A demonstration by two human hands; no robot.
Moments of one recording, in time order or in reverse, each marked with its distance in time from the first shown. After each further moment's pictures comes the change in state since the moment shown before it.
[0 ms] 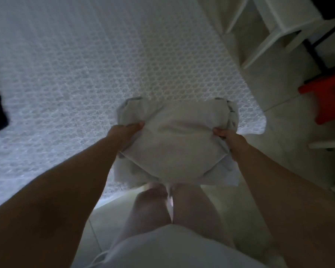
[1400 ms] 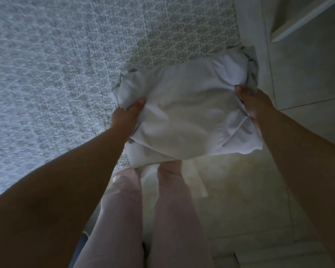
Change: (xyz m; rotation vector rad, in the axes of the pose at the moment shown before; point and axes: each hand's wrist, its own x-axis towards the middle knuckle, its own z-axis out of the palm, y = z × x) left_hand 0.102 0.075 0.300 -0.196 0.292 -0.120; right_hand 0.328 -0.121 -0.144 -0.417 -0.095 -0.231
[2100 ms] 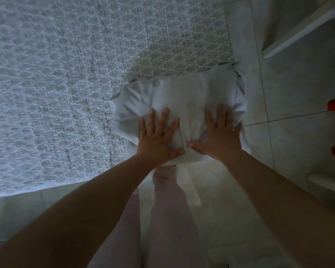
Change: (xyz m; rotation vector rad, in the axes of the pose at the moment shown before) left_hand -0.065 -0.034 0.045 1.195 -0.140 0.942; right_hand -0.074 0.033 0.053 -1.185 -0.024 -0.453
